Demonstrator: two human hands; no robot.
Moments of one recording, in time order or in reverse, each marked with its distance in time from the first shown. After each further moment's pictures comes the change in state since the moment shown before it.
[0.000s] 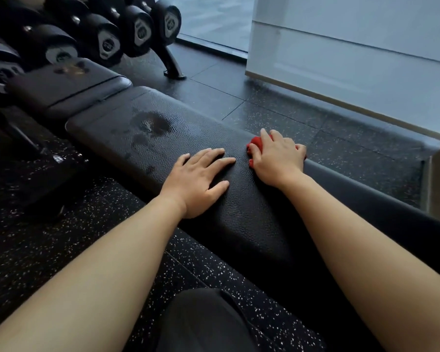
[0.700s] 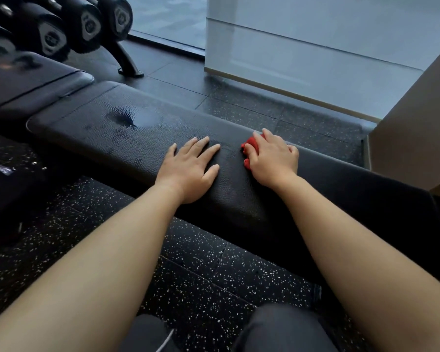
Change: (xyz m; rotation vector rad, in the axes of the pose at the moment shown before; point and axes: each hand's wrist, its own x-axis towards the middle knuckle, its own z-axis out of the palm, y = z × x) left_hand -0.003 0.001 0.000 -0.025 -0.045 0.031; right_hand -0.057 0.002 -0.004 0.021 0.016 0.155
